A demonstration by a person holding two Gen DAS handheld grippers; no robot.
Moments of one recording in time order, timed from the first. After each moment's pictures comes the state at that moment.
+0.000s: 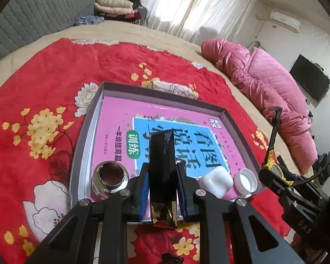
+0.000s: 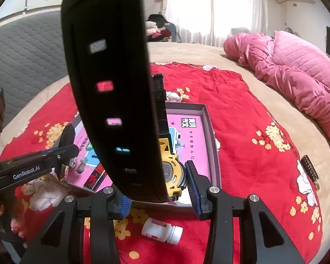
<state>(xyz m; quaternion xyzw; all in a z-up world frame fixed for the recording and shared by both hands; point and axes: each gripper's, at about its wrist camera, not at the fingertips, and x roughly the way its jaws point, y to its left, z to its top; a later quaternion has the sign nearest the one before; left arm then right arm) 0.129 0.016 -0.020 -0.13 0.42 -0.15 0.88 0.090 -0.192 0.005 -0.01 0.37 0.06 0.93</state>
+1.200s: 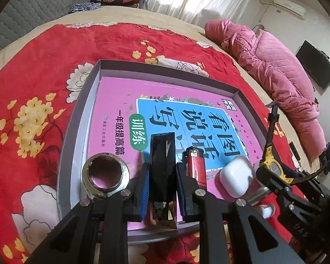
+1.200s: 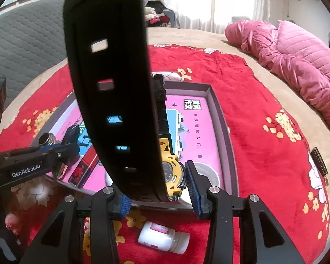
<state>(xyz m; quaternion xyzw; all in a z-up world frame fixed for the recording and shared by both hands) 0.153 0.012 -0.050 -0.10 0.47 -0.15 0.87 0.113 -0.183 -0.033 -0.01 0.42 0.05 0.91</state>
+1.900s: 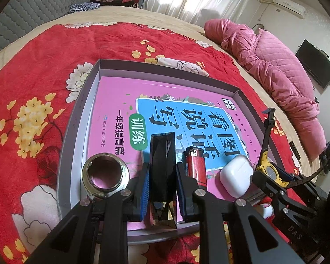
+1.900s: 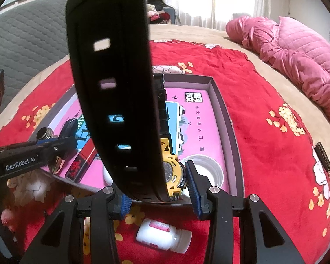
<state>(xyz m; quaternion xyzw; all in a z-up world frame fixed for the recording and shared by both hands) 0.154 0.011 -0.050 -0.10 0.47 -0.15 0.86 0.110 -0.187 -0.042 -0.01 0.42 0.06 0.90</state>
